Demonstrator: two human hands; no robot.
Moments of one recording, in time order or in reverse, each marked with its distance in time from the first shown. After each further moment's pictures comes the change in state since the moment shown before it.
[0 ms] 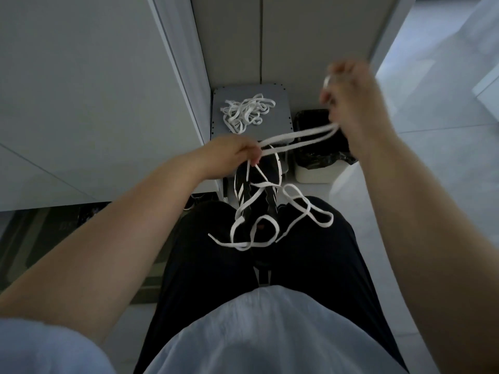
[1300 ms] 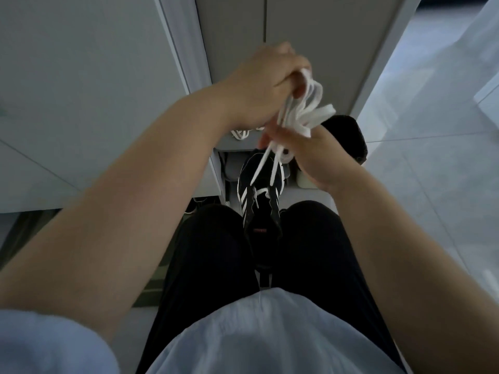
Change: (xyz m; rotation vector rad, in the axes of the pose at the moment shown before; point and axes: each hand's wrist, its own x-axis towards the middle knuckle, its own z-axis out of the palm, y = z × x) left_hand 0.000 0.082 -0.067 0.013 0.415 0.305; right_hand -0.044 0.005 0.027 0.102 -0.543 -0.059
